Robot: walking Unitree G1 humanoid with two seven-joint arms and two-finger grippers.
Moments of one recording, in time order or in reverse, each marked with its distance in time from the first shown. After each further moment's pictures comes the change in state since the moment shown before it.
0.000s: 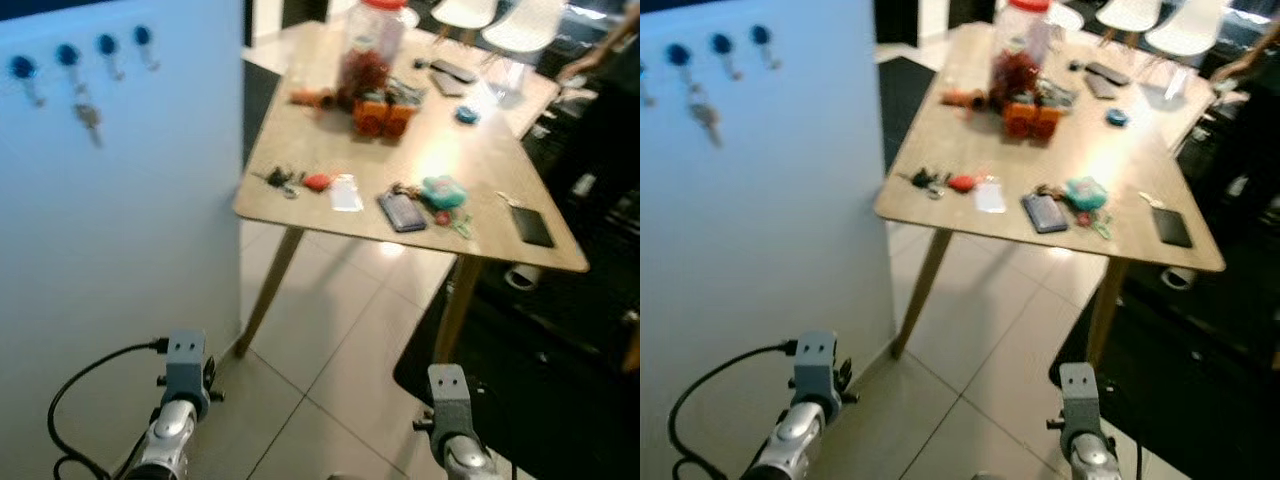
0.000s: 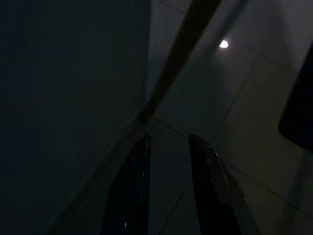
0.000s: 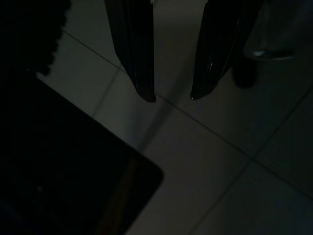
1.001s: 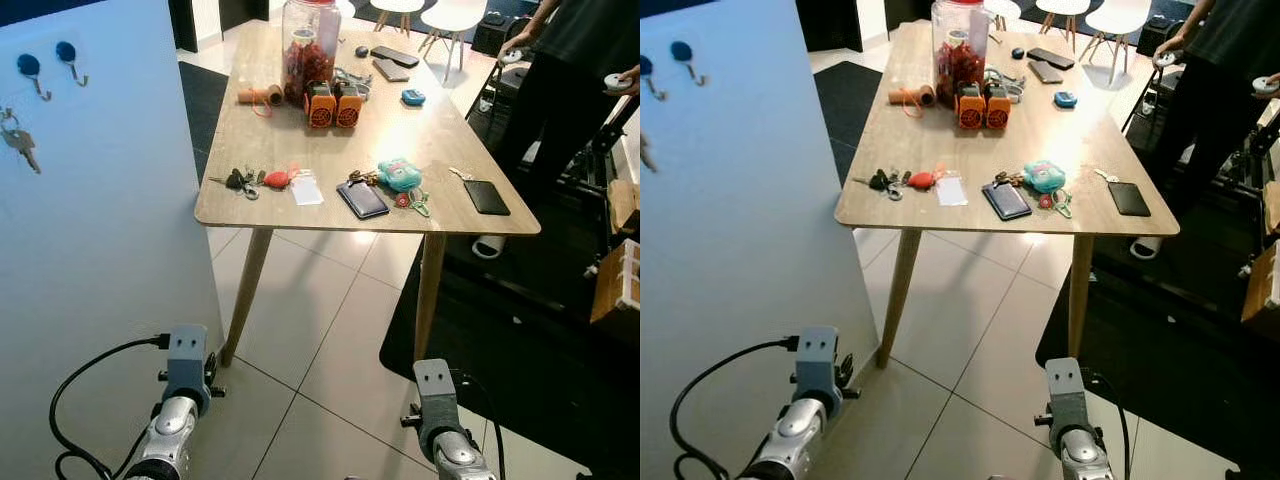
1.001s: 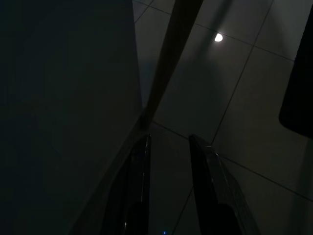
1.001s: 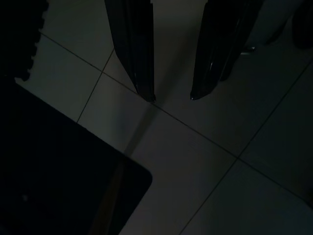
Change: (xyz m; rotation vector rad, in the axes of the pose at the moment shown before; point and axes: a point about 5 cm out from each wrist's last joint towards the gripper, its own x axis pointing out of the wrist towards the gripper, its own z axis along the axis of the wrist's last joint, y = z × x) left arm 0.002 -0.001 0.005 0.017 -0.012 -0.007; right arm -0.001 0.017 0.003 -0.032 -0.035 0.070
